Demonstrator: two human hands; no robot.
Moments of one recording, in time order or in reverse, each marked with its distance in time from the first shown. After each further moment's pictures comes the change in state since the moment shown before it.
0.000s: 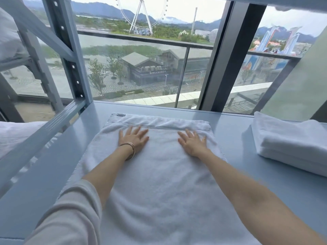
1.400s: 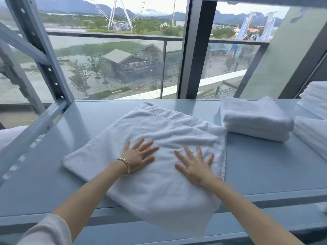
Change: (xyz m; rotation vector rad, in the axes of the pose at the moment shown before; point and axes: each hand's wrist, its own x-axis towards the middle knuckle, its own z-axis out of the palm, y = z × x) left_hand -0.131 0.076 0.008 0.105 -0.126 0.490; right_hand -0.197 0.052 0.035 0.002 -0.023 -0.002
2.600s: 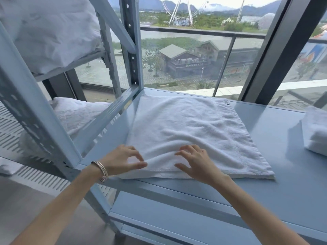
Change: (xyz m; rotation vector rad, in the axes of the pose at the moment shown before) left_hand -0.218 -0.122 -0.016 -0.358 0.092 -0.326; right_hand 0.020 -0.179 0.003 0.053 0.178 -0.631
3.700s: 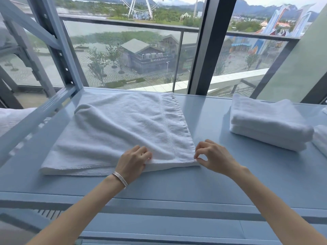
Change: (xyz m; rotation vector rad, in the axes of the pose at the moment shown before) left_hand 0.116 0.183 0.115 0.250 0.497 0.489; right_hand -0.143 0.197 -0.072 -0.084 0.123 0.154
